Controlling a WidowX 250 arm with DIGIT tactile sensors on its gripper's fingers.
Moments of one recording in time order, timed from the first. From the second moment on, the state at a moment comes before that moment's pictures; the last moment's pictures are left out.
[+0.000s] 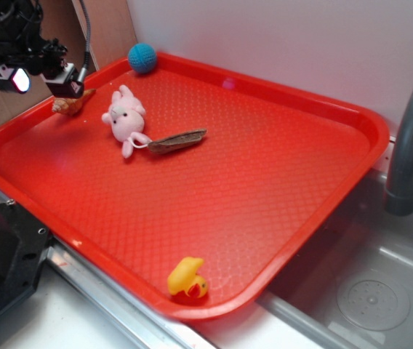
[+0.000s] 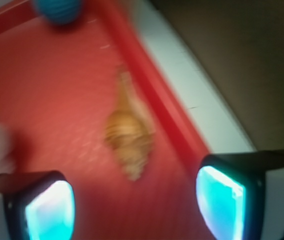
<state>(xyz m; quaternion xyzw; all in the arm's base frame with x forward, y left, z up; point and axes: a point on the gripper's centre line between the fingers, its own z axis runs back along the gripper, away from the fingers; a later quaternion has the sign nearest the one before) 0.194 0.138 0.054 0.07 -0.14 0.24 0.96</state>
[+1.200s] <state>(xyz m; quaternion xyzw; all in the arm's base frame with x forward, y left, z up) 0.219 0.156 0.023 0.07 -0.12 0.22 0.96</state>
